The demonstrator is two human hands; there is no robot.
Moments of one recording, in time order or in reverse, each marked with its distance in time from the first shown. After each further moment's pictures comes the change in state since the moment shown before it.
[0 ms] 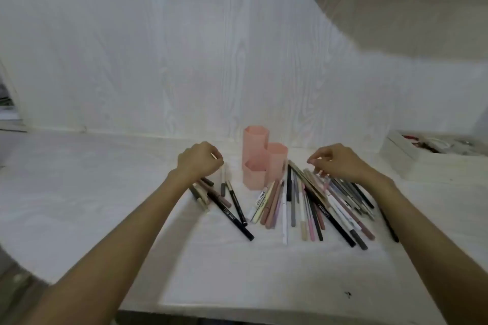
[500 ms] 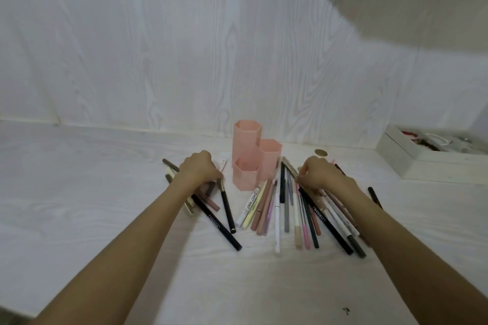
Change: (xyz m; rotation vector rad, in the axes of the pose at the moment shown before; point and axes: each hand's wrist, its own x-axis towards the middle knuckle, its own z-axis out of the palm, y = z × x) left_hand 0.031 0.002 0.046 0.076 -0.177 -0.142; right_hand 0.041 0.011 0.046 -0.286 -0.109 0.256
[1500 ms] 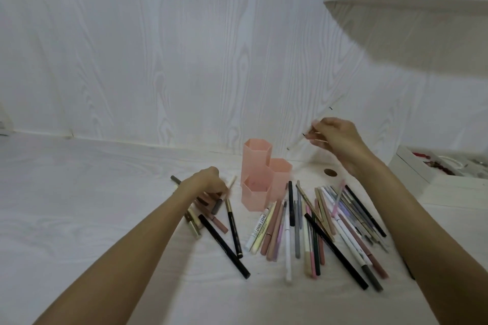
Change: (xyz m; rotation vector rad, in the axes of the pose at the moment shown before) left_hand 0.014 0.001 -0.015 -0.119 -0.227 -0.056; right_hand -0.001 -0.031 -0.080 1.121 0.240 -0.234
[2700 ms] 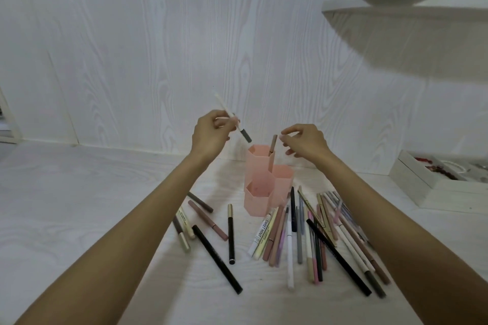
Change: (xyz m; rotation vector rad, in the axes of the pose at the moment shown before) left_hand -0.038 0.045 -0.057 -0.849 0.549 0.496; right_hand 0.020 0.007 0.049 -0.471 -0.021 -0.085
